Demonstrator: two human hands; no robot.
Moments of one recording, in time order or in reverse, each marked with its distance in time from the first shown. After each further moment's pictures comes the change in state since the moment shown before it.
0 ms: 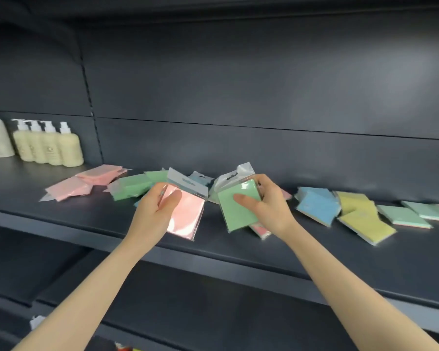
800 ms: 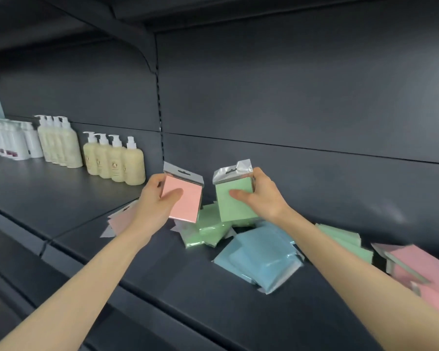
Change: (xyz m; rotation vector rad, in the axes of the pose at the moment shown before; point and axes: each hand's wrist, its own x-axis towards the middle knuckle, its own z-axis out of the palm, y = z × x) left_hand 0.174 -0.119 -0.148 -0.029 0.261 -0.111; right_hand 0.210 0.003 0.210 -0.168 -0.204 -0.047
